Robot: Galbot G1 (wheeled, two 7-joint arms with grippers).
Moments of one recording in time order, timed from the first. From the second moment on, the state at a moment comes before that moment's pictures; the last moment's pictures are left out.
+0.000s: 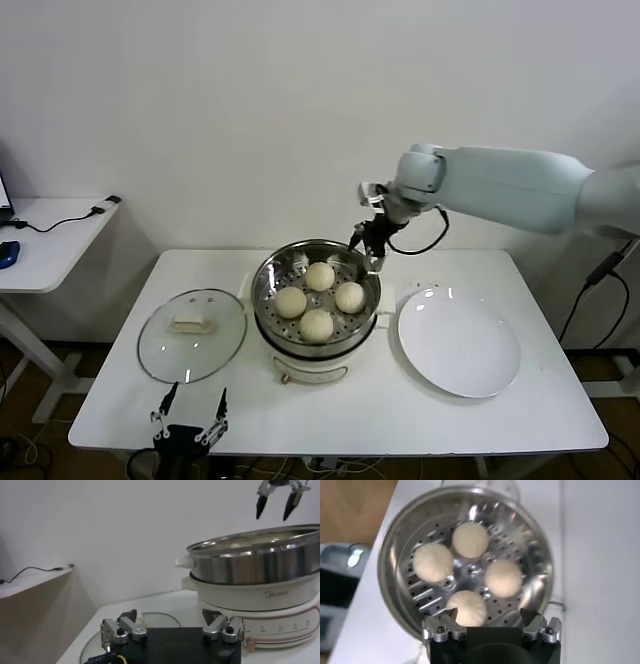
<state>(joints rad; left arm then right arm) 1.85 -1.51 -0.61 -2.05 0.11 -0.14 0.02 0.79 1.06 -1.67 1.22 0.95 -0.15 -0.82</state>
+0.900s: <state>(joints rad) 1.79 -1.50 -0.64 -2.10 0.26 -0.07 0.04 -0.45 0.64 -0.35 1.59 0.84 0.13 -0.32</state>
